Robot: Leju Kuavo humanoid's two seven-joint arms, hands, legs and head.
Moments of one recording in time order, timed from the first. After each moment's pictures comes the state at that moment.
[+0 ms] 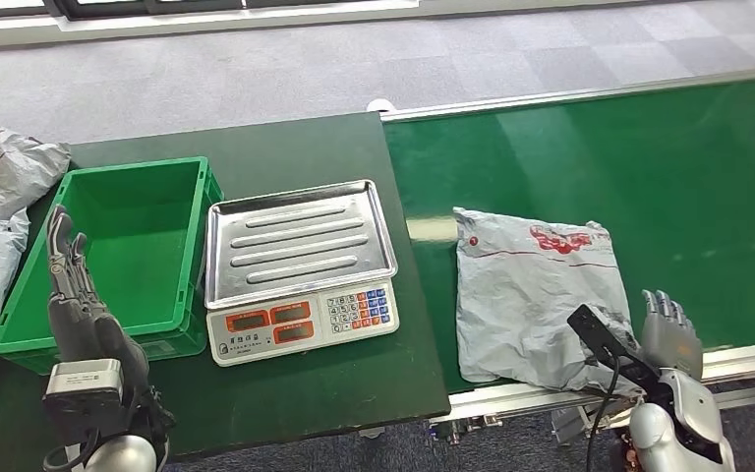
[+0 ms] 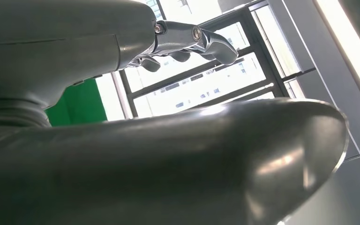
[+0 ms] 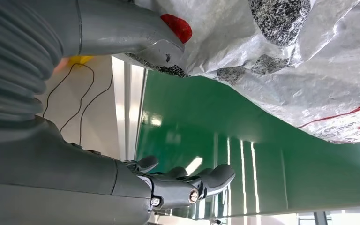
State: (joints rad) left arm 0.06 -0.11 -0.18 -1.83 -0.41 0.49 -0.33; right arm -0.08 -0.19 -0.25 -1.18 1.01 -0.04 0.05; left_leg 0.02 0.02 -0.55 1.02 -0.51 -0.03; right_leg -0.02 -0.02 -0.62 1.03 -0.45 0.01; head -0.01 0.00
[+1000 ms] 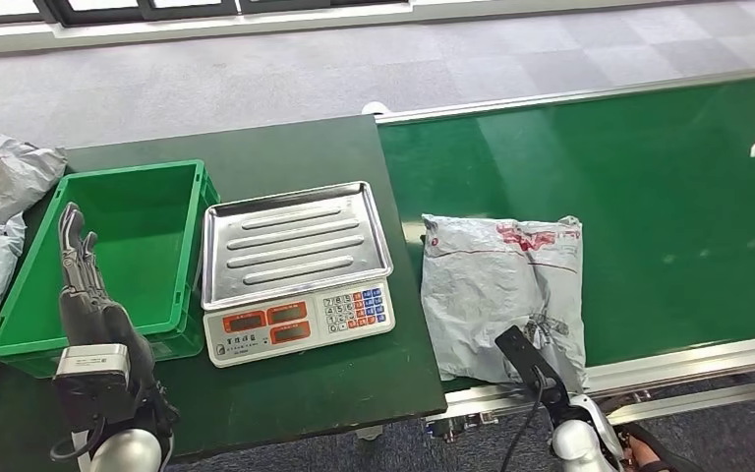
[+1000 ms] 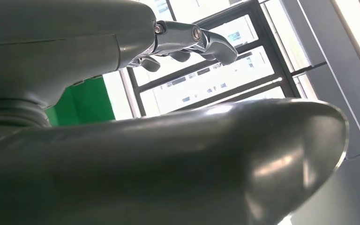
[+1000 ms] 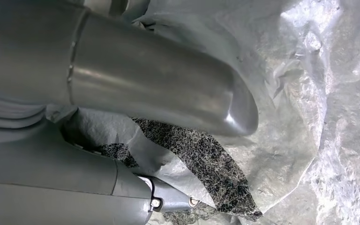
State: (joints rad) left arm 0.04 -0.12 -0.18 -1.79 -0.40 0.49 -0.30; right arm -0.08 0.05 -0.18 -1.02 0.68 0.10 -0.09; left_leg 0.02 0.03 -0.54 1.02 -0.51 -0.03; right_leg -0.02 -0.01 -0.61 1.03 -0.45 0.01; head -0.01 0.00
